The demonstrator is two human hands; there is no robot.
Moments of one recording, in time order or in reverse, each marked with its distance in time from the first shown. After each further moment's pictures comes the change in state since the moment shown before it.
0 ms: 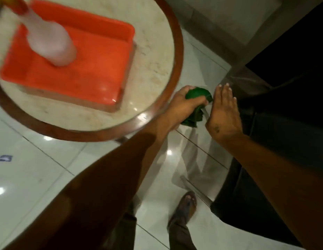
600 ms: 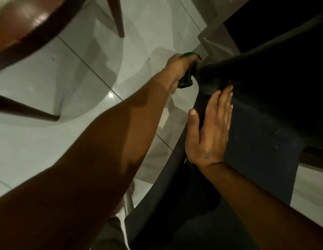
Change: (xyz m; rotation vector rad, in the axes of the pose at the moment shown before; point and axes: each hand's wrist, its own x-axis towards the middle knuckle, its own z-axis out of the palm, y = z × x) left_hand 0.220 -0.124 0.179 -0.260 0.063 -0.257; right_hand -0.030 0.165 0.090 0.351 0.144 0.034
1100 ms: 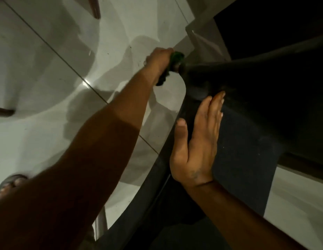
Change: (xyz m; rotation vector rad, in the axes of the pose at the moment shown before) left_hand 0.064 -0.019 -0.003 0.159 0.084 -0.047; right_hand 0.000 -0.001 -0.001 0.029 -0.028 0.013
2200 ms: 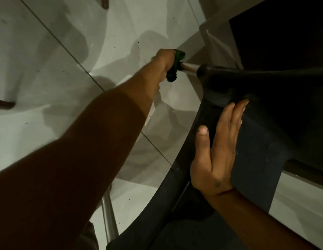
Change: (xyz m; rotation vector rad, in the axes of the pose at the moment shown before) left_hand 0.005 0.003 -0.016 -0.118 -0.103 -0.098; right_hand 0.000 0.002 0.003 0.029 -0.002 0.032
